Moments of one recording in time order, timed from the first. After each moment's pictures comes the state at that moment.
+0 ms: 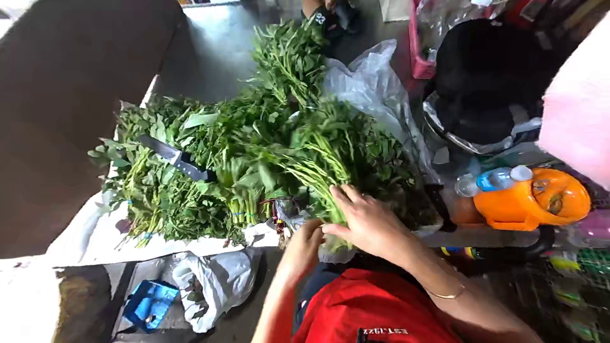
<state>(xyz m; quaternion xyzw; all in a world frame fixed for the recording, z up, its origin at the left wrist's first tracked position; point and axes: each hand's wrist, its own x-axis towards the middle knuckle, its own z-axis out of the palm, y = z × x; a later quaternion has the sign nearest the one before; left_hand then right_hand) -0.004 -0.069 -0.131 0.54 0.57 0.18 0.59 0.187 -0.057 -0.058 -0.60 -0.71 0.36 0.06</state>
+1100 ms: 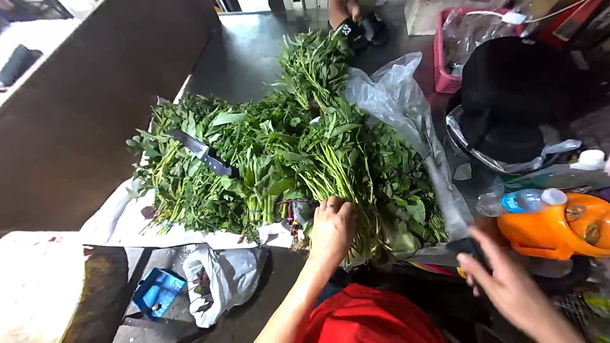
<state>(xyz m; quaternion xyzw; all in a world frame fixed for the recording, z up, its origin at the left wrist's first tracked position) 0.033 -0.047 -0.138 0.80 0.54 0.20 0.19 0.322 -0.180 -0.103 -0.74 -0.54 0.35 0.19</state>
